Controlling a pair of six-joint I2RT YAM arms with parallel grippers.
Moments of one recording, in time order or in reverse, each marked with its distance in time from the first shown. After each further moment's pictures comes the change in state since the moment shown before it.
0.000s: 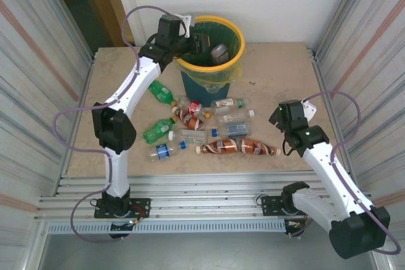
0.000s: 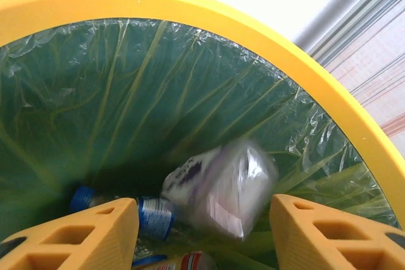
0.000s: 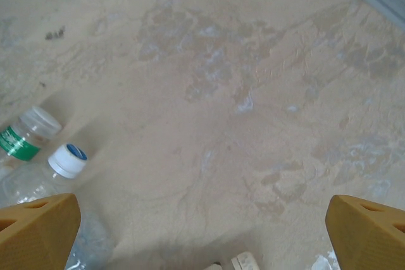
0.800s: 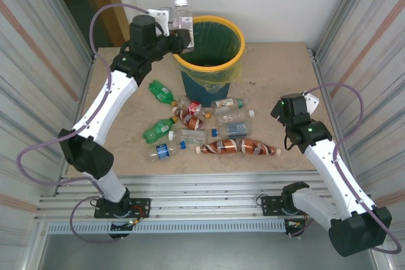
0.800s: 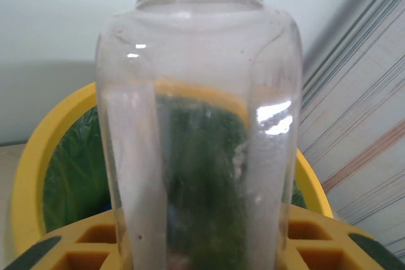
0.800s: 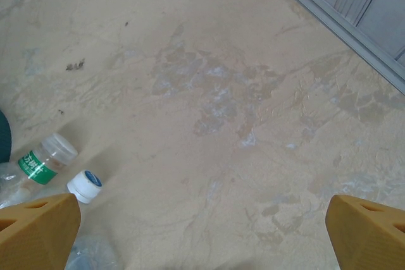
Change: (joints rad) left arm 0.021 -0.344 -0.275 0.113 -0.055 0.007; right arm -0.008 0.016 0.095 0.005 0.055 -0.080
